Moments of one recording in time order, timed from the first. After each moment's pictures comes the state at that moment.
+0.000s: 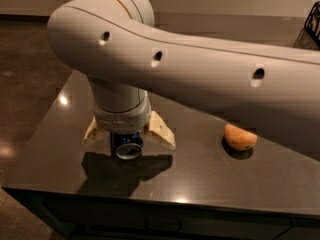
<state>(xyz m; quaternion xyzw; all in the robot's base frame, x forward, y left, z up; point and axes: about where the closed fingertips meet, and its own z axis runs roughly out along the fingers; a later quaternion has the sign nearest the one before) 0.415 0.060 0.847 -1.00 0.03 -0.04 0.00</state>
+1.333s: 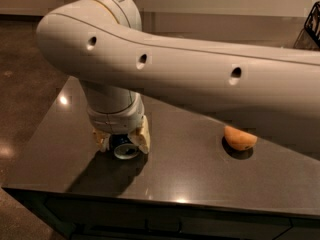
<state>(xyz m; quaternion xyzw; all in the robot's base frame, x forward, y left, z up) 0.420 0.070 0.840 -1.00 0.03 -0.04 -0.01</state>
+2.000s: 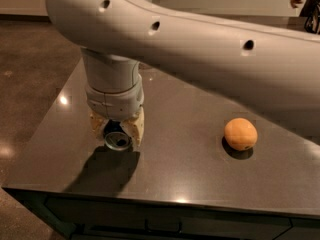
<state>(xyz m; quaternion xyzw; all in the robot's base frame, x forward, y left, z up) 0.424 0.079 0.864 -1.00 0.09 -0.01 0.03</state>
